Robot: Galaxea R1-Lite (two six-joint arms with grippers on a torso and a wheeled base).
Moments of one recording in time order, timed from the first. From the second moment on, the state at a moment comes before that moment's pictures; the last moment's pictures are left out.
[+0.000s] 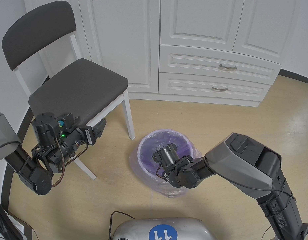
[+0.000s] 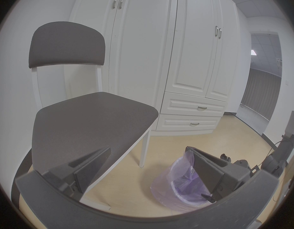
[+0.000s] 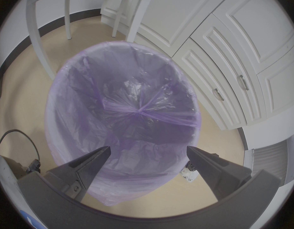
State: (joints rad) left arm -0.28 1.91 -0.54 -1.32 0.04 -0.06; right arm 0.70 2.60 -1.56 -0.22 -0.65 -0.18
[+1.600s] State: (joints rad) left arm -0.28 1.92 -0.54 -1.32 0.04 -0.06; right arm 0.50 2.67 -1.78 -0.22 -0.70 -0.17
